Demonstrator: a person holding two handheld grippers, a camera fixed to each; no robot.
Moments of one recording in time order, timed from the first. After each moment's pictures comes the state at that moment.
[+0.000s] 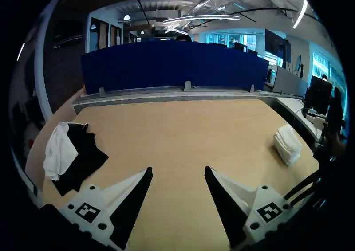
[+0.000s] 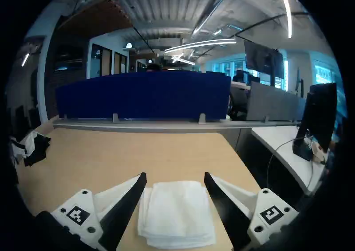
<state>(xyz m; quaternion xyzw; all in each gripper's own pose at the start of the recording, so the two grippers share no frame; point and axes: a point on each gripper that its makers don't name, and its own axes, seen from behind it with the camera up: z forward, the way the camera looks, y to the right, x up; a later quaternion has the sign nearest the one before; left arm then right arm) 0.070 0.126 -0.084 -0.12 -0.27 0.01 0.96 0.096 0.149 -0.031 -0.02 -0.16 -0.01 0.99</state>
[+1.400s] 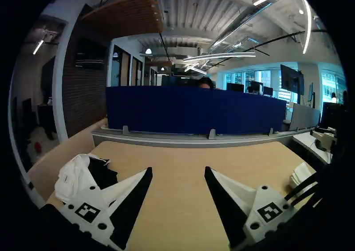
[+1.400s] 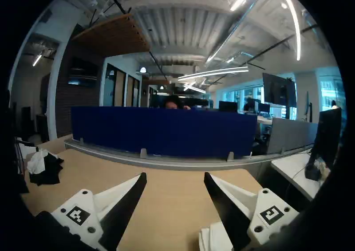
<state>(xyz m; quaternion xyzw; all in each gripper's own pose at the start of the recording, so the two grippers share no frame) 0.152 0.055 -0.021 -0.04 -0.11 -0.02 0.99 0.185 -0.017 0.018 0.02 -0.06 -0.03 1.00</state>
